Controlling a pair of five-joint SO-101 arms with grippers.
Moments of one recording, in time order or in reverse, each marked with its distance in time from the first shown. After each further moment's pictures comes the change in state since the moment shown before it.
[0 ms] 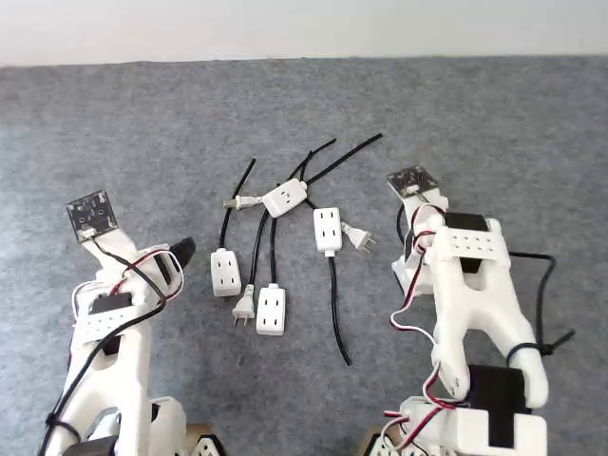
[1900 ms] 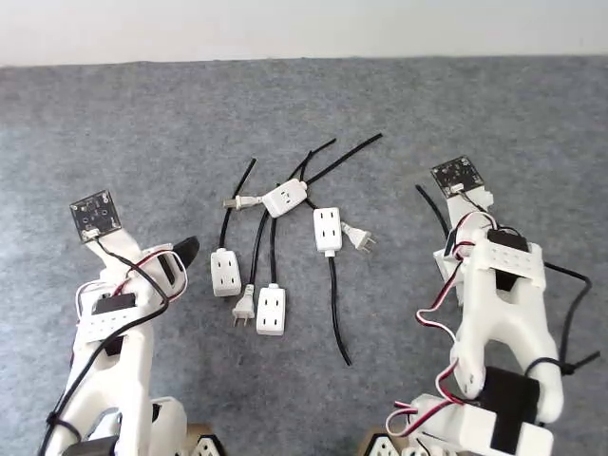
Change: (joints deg) left arm 0.8 0.0 0.1 -0.5 0.4; right arm 12.1 -0.7 3.7 -17.7 9.9
